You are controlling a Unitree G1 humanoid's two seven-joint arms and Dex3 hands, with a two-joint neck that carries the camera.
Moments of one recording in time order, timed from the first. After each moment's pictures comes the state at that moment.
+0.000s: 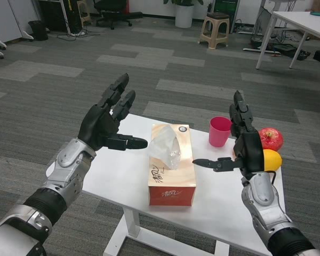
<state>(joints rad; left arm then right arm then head) -0.55 0.30 -0.24 0.65 -0.61 -0.59 -0.38 -0.40 -0.34 0.34 0.59 0.34 -0.76 -0.19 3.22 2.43</state>
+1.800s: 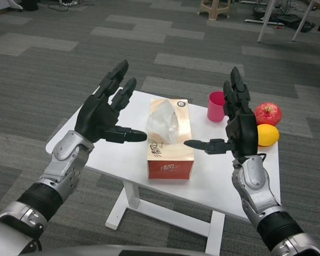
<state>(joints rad) -0.38 0.31 -0.27 0.47 -0.62 -0.58 -0.37 -0.30 -0.31 0.34 0.44 0.34 -0.77 -0.21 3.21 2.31</state>
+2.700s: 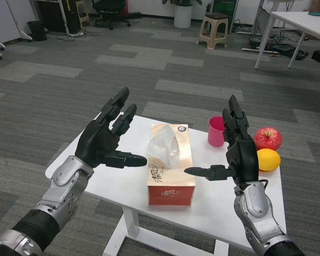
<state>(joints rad) -0.38 0.31 -0.26 0.47 -0.62 -0.59 -0.37 -0.31 -0.31 0.35 0.46 0.34 -0.77 -0.21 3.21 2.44</state>
